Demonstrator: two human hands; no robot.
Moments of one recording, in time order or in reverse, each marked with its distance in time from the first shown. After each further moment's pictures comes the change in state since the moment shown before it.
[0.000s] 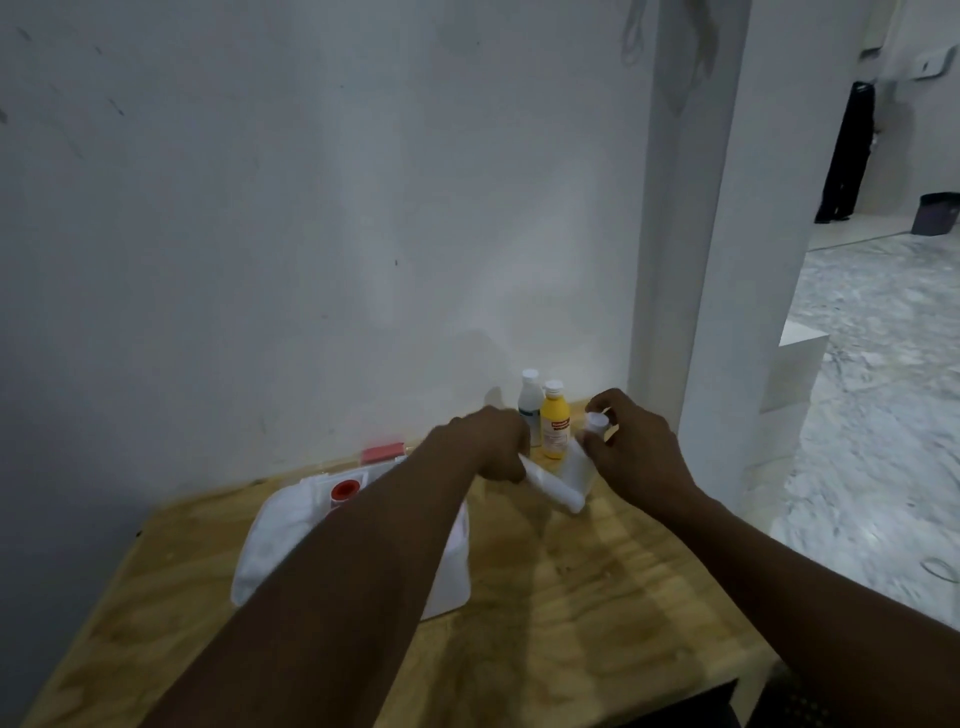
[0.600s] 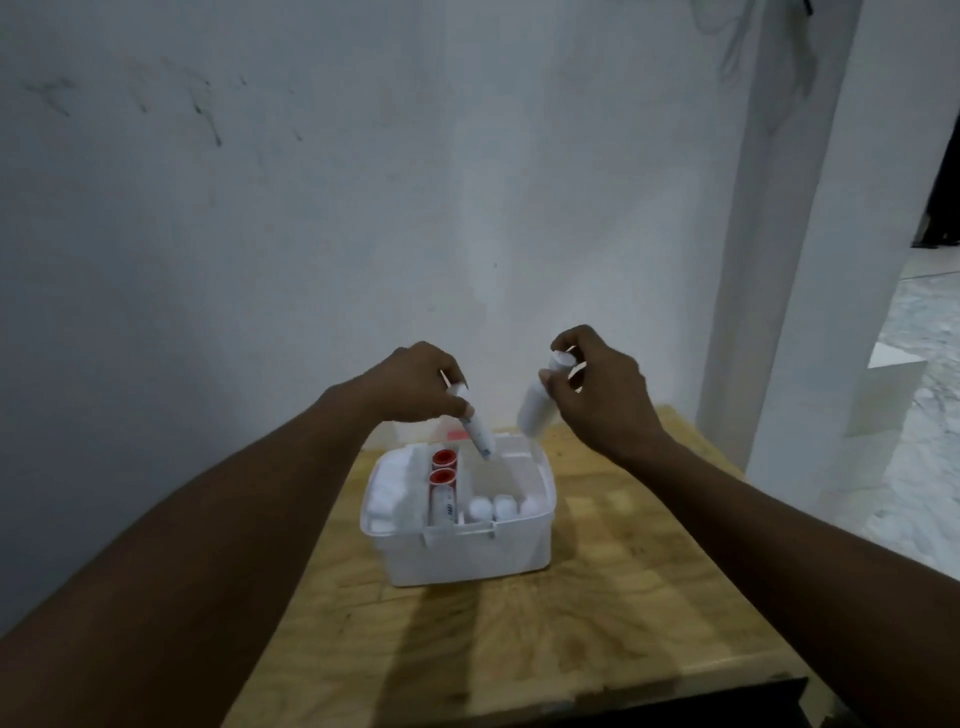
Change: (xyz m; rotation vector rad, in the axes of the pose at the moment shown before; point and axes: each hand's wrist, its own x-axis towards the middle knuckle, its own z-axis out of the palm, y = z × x) left_hand -0.146 -0.115 -0.066 -0.307 0.332 -0.193; right_hand 0.001 -0.146 0.012 0.196 0.054 -0.226
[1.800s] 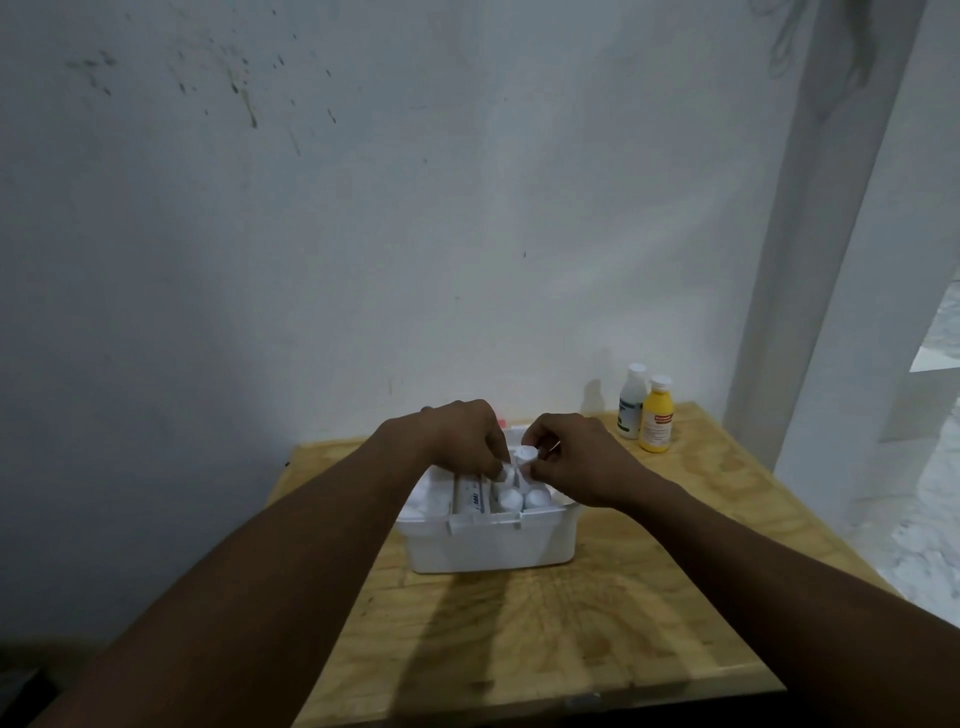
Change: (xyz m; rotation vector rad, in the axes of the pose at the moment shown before) left_hand -0.014 -0.006 0.052 0.174 -0.332 0.000; right_hand -0.032 0.010 0.051 -0.034 -0.559 0.035
